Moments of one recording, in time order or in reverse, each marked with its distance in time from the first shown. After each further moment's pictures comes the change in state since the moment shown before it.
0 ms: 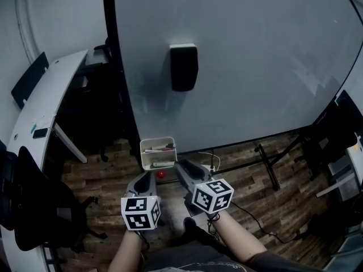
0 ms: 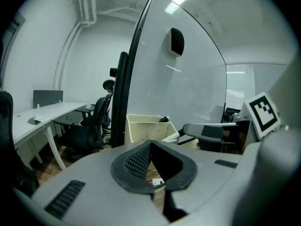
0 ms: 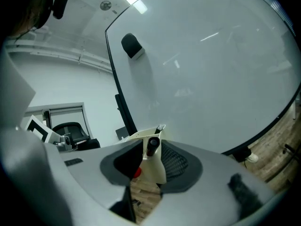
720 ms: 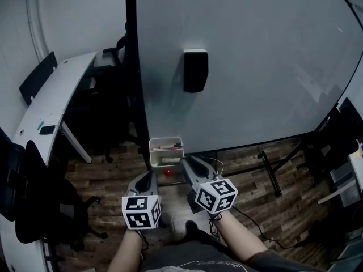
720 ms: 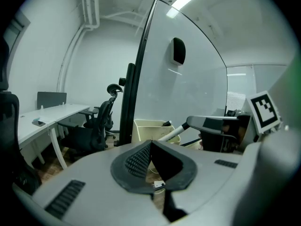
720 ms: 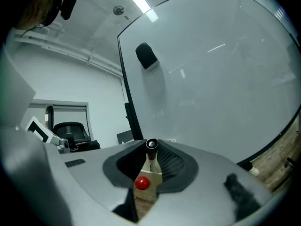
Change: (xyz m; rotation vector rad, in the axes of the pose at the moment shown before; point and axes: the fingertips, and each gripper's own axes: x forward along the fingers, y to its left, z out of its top) left arm -0.026 0.012 0.006 -0.009 -0.039 0.020; right arm -0.007 0.026 0.027 -0.093 -0.093 0.011
